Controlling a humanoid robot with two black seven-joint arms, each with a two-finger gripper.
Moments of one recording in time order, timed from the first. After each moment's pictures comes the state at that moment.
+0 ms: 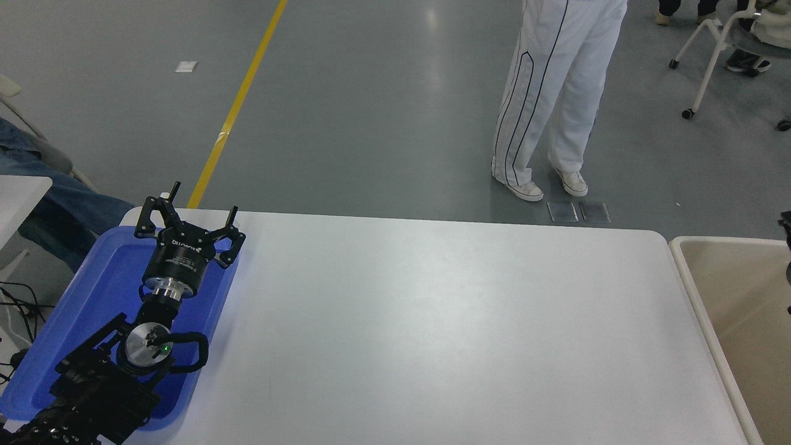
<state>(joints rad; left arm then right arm) -0.52 0.21 -0.98 -0.54 -0.09 -0.62 -0.36 0.68 -0.66 0.44 0.49 -0.31 -0.05 0.11</state>
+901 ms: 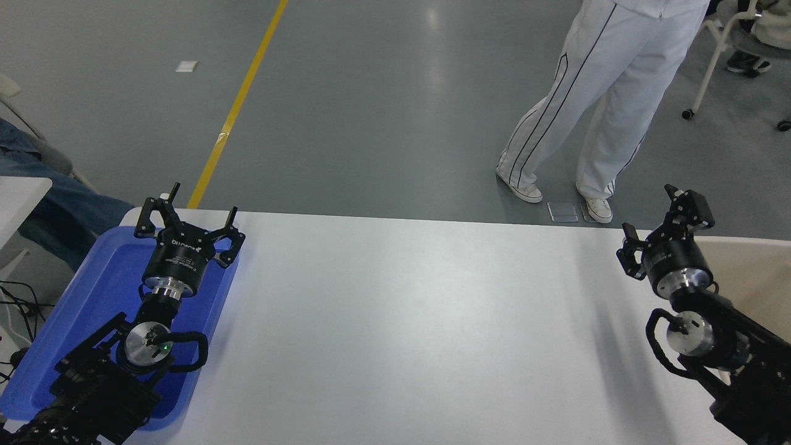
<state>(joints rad) -0.52 0.21 -0.98 -0.54 -0.09 -0.62 -0.36 0.38 -0.38 0.84 0.96 -0.19 -0.10 0.52</state>
